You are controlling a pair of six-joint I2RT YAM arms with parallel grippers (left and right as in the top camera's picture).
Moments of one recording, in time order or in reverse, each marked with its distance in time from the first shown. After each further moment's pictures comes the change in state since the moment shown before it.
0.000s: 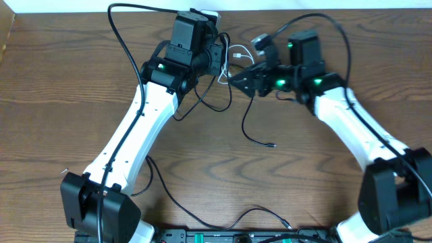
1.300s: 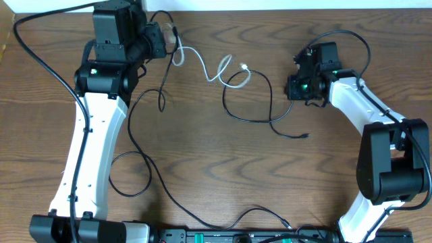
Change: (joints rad) left arm 0.294 -0.146 0.000 0.002 0.059 -0.041; right arm -0.208 0.164 0.005 -0.281 0.423 -0.010
